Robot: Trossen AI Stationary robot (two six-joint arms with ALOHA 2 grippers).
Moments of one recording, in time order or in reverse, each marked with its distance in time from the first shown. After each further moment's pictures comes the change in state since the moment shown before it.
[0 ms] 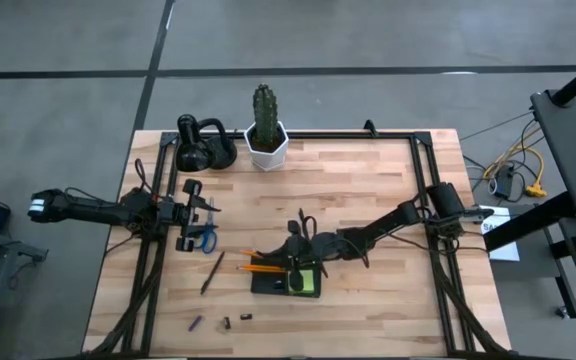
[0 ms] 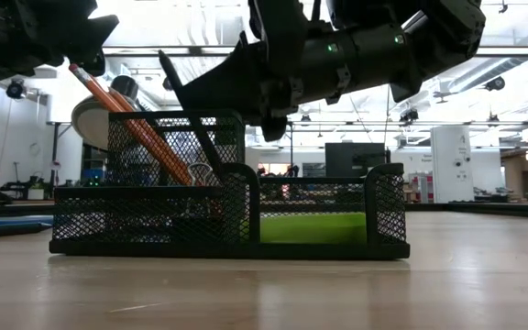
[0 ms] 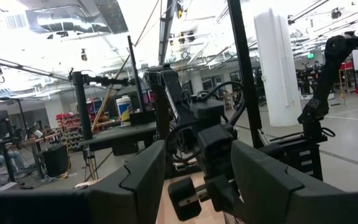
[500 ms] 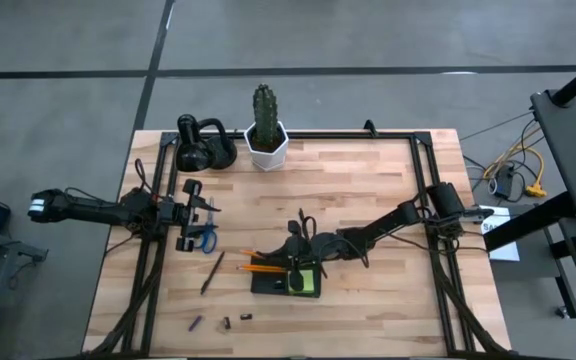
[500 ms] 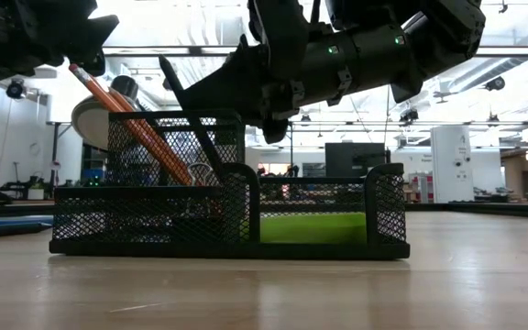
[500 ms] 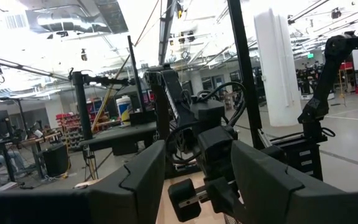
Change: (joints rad) left arm 0.000 0.001 0.000 0.000 0.000 0.000; right arm 0.000 0.000 0.000 -0.017 0.000 -0.001
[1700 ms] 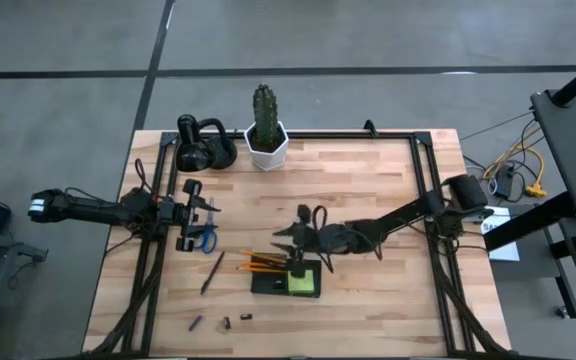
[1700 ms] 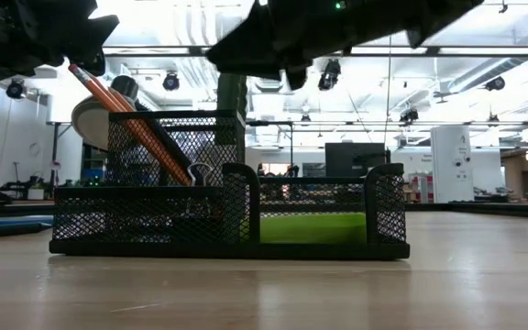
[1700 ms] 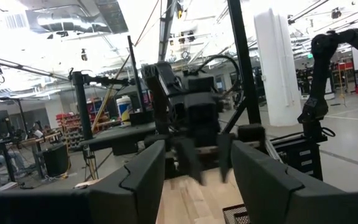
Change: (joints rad) left arm 0.000 0.000 0.000 -0.001 0.000 0.000; right arm -0.002 -0.192 0.000 -0.188 0.207 -0.168
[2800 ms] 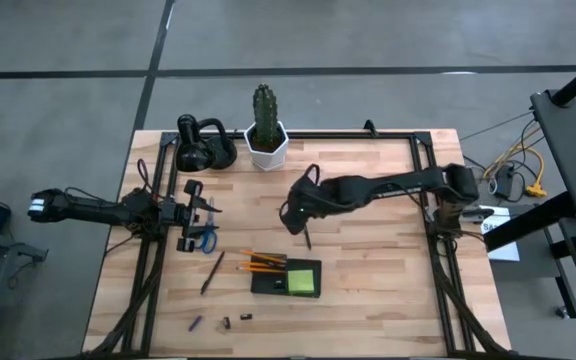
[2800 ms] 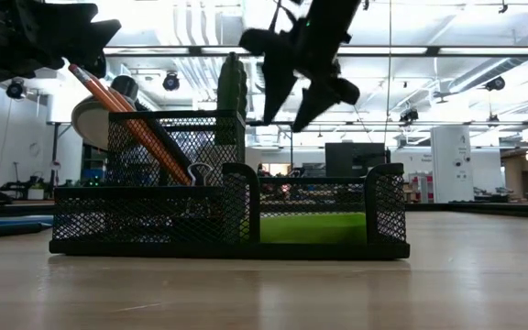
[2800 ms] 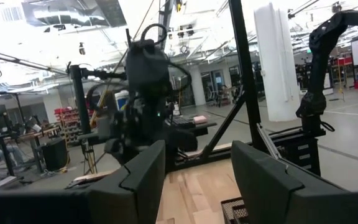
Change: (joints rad) left arm 0.000 0.006 0.000 -0.018 0.000 -0.001; right arm -0.224 0.041 0.526 -1.368 -0.099 0.781
